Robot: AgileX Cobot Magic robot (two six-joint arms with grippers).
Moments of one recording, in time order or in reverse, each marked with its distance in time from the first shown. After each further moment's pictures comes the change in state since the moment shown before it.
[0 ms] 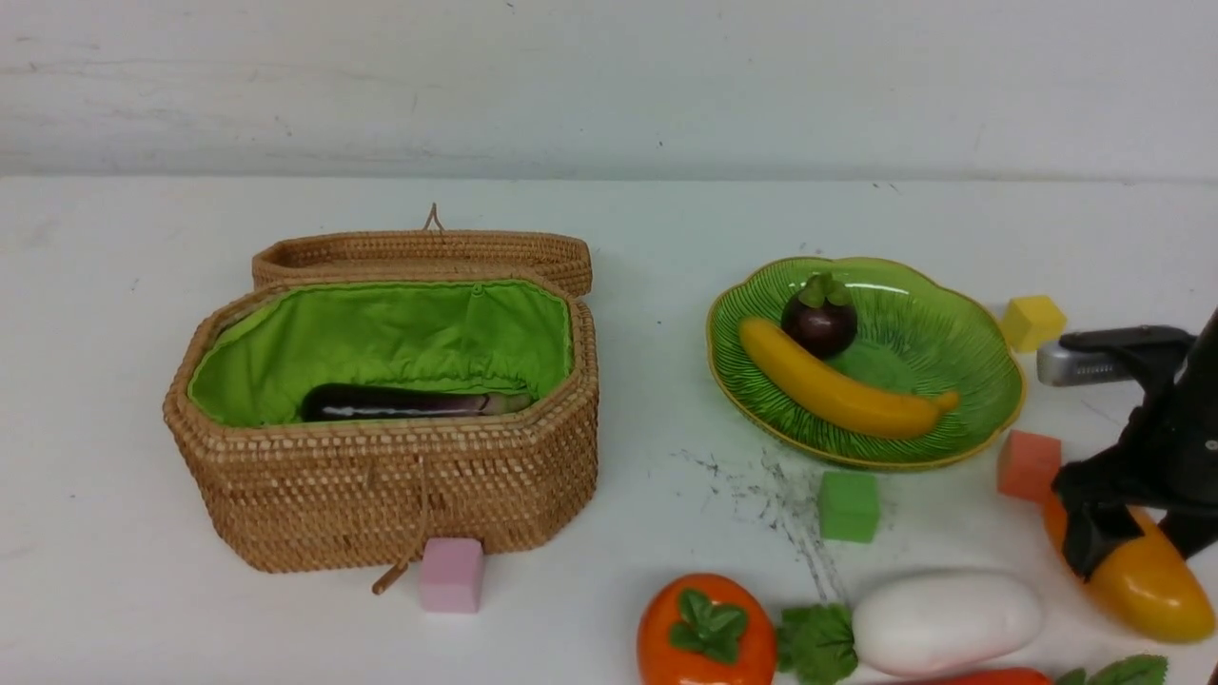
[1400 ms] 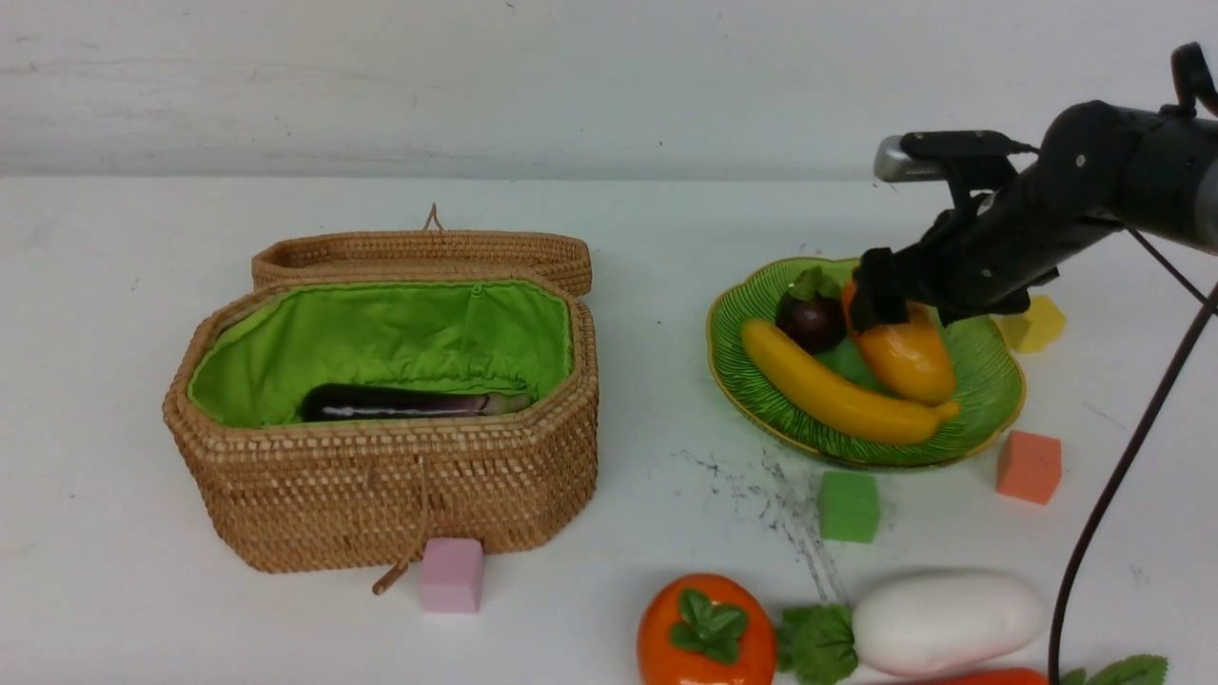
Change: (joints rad) right arm 0.158 0.264 -0.428 0.174 -0.337 0.009; left arm 0.000 0.000 0.000 0.000 0.000 0.000
